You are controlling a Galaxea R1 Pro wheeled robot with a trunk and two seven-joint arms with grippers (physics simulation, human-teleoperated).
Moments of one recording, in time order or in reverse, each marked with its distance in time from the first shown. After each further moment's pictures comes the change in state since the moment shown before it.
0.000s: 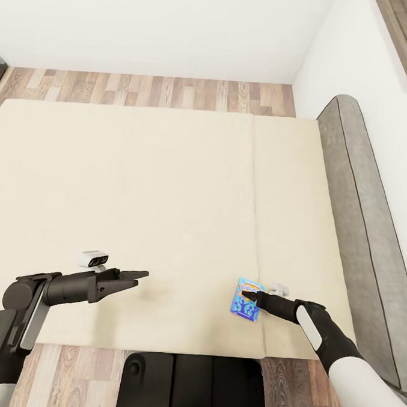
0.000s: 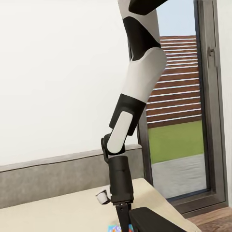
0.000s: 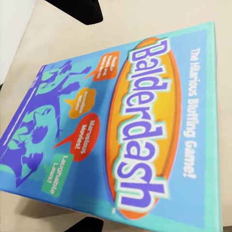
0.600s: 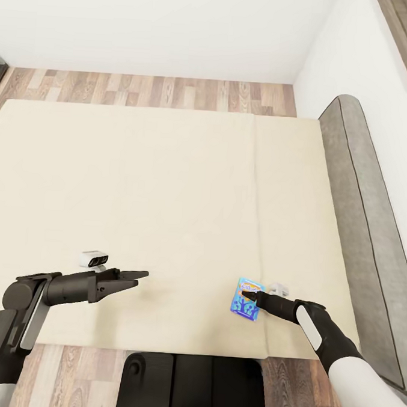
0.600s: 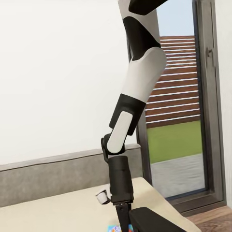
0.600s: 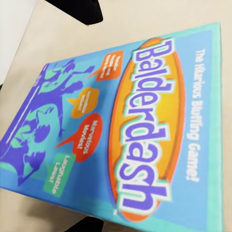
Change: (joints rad) left arm 0.000 0.000 0.000 0.000 -0.001 0.000 0.000; right arm 0.000 0.001 0.000 0.000 0.000 0.000 0.001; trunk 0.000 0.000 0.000
